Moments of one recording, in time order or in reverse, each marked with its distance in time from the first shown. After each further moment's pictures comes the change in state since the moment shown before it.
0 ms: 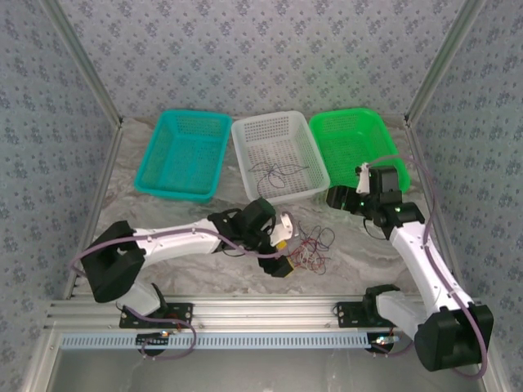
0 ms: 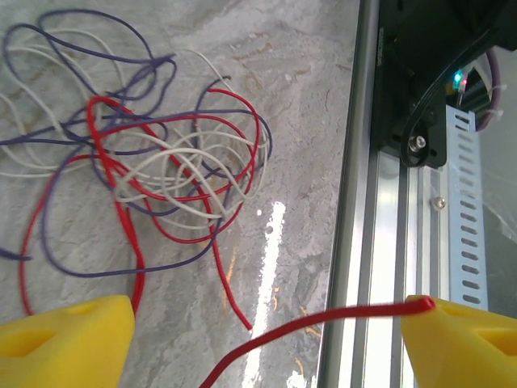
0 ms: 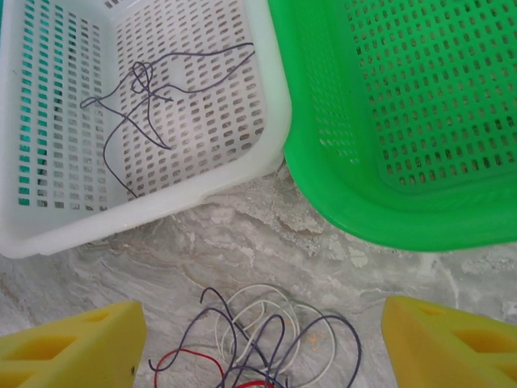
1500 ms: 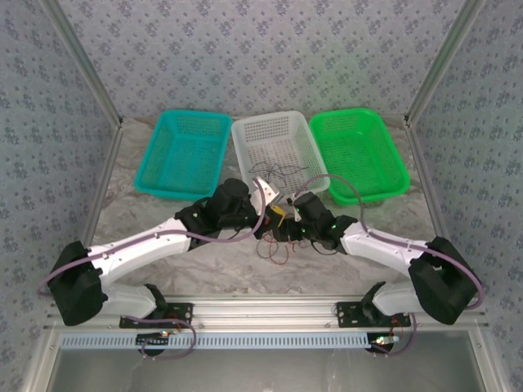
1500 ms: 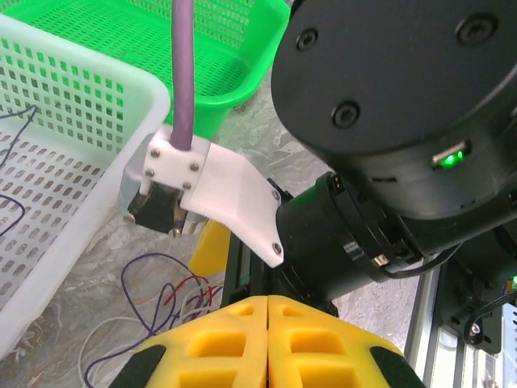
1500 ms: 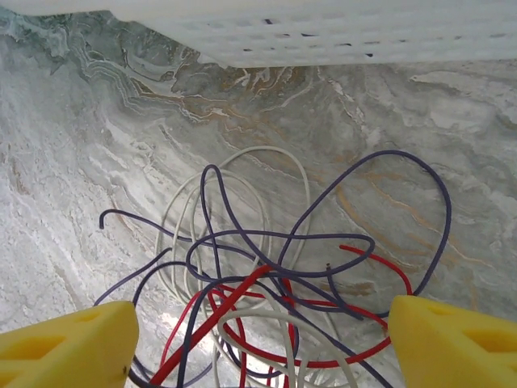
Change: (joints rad) left arm 0.111 -0.257 -0.008 0.156 -0.227 -0.192; right arm 0.601 0.317 -0.159 0.424 0.208 0.111
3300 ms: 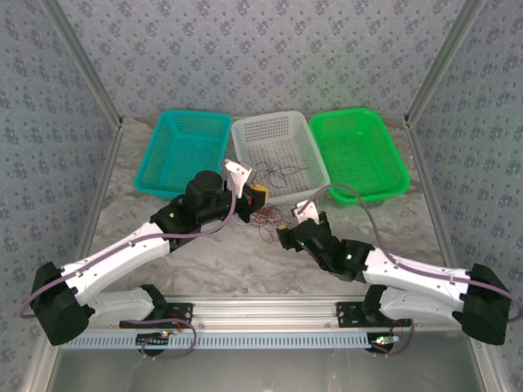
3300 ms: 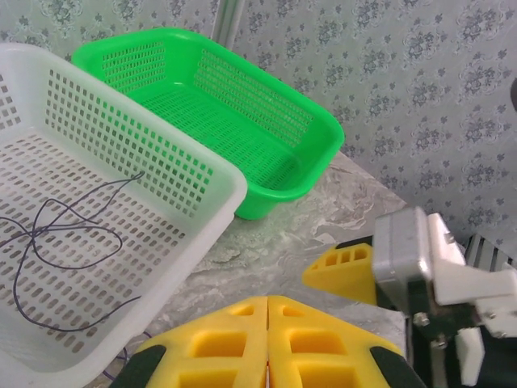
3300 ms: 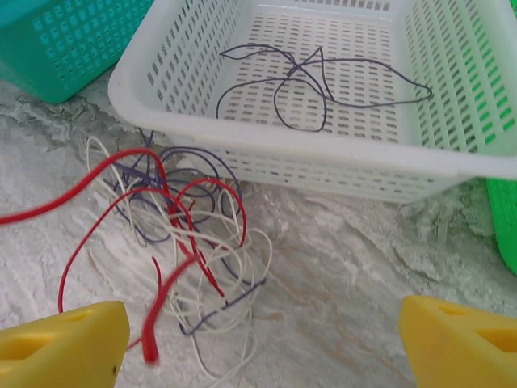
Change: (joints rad) left arm 0.087 -0.153 -0.010 0.034 -0.097 -0.169; right arm 0.319 -0.281 -0.066 -0.024 0.613 -0.090
